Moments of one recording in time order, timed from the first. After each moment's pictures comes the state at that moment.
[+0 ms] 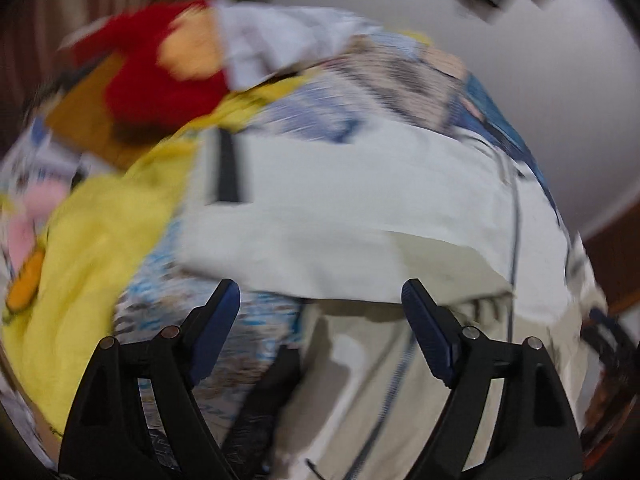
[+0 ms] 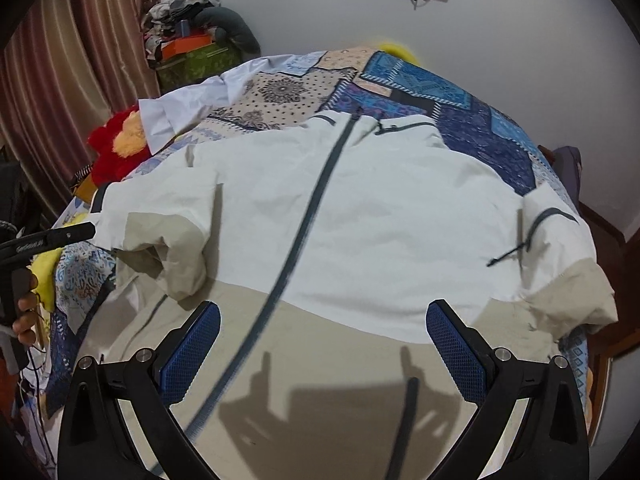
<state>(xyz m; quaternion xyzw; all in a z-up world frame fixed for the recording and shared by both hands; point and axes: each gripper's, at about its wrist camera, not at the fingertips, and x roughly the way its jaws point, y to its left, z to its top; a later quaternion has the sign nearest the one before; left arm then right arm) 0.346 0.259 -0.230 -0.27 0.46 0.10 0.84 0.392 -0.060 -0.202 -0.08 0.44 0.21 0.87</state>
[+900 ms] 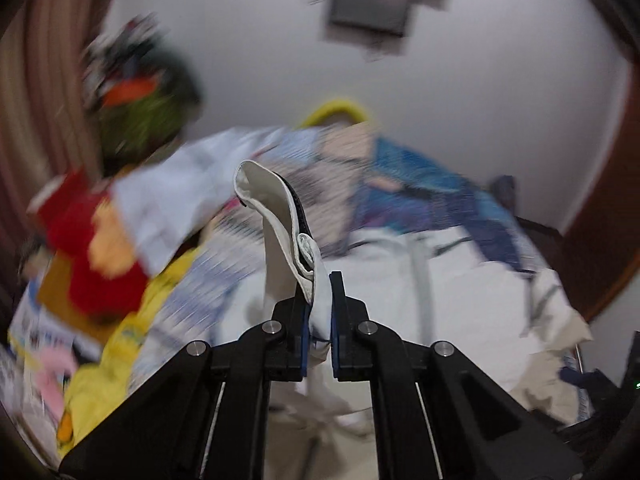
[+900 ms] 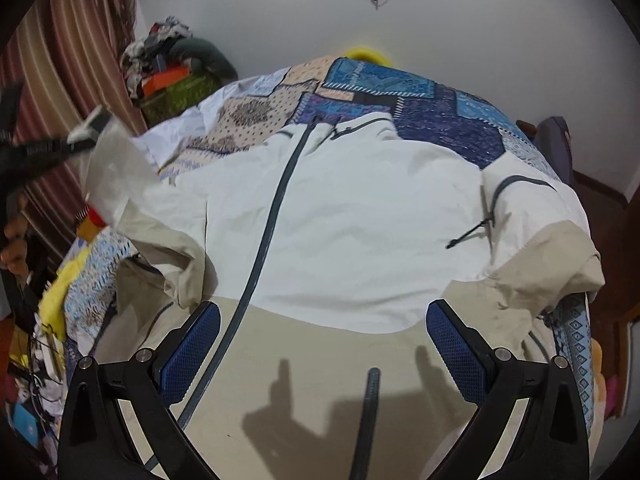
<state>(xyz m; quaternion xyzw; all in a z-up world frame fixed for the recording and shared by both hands) 0.458 0.110 -0.073 -0.07 0.34 0.03 0.94 0.399 -0.125 -0.199 0.00 0.43 0.19 0.88</state>
